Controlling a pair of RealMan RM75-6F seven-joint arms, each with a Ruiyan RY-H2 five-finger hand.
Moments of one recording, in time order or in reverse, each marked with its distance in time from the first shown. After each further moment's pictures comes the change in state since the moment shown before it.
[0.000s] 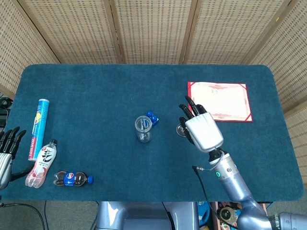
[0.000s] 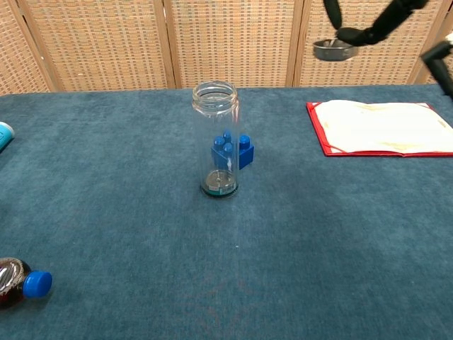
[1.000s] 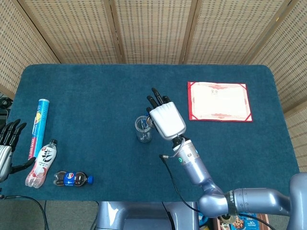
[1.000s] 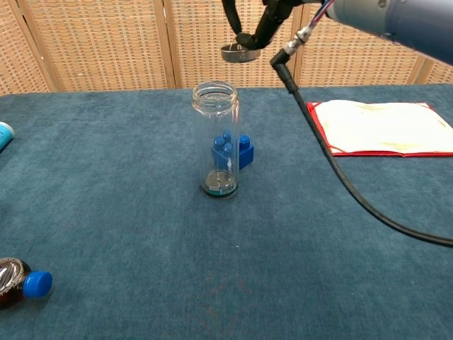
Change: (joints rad) left arm -0.045 0.019 -0.034 -0.004 -0.024 -0.040 -0.064; right arm 0.334 -0.264 0.028 0.207 0.237 0.066 -0.100
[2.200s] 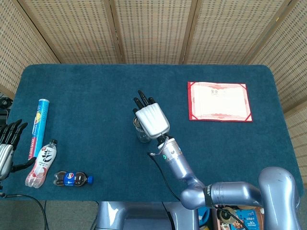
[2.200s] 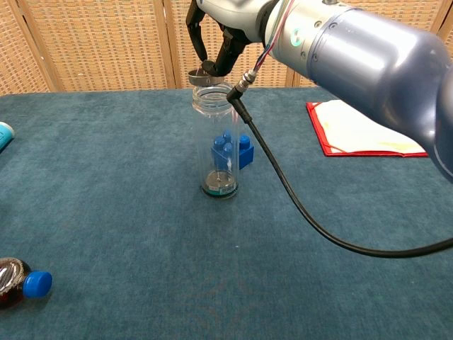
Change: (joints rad) left arm -0.018 -0.005 0.005 0.023 -0.025 -0.041 -0.030; right arm 0.109 -0.167 -0.034 0.234 0.004 -0.004 0.091
